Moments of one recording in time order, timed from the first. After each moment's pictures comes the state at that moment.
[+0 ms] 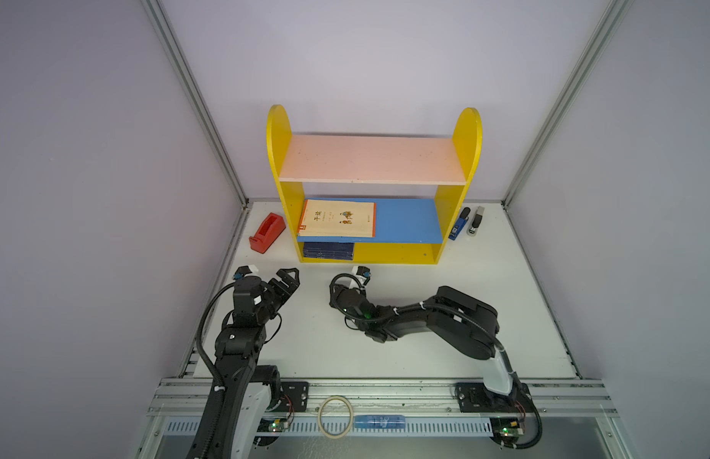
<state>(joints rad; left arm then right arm) 0.03 0.59 0.49 -0.33 0.17 -0.88 1.16 2.03 1.01 0.59 0.46 1.18</state>
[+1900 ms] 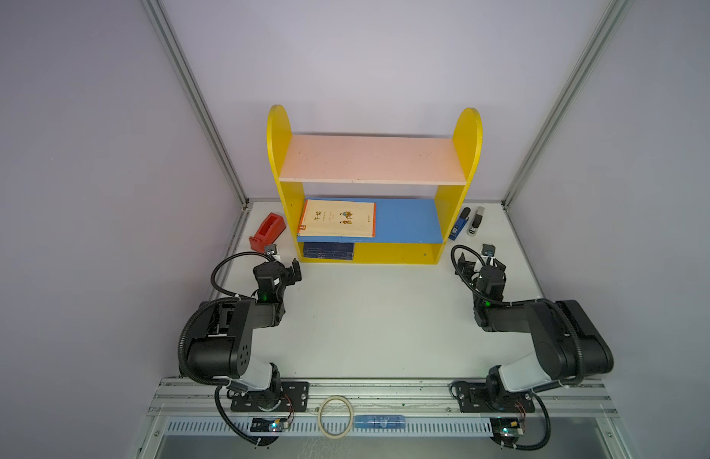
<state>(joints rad) 0.04 1.52 0.37 0.84 -0.13 -0.05 0.06 1.53 0.34 0.95 0.26 0.06</state>
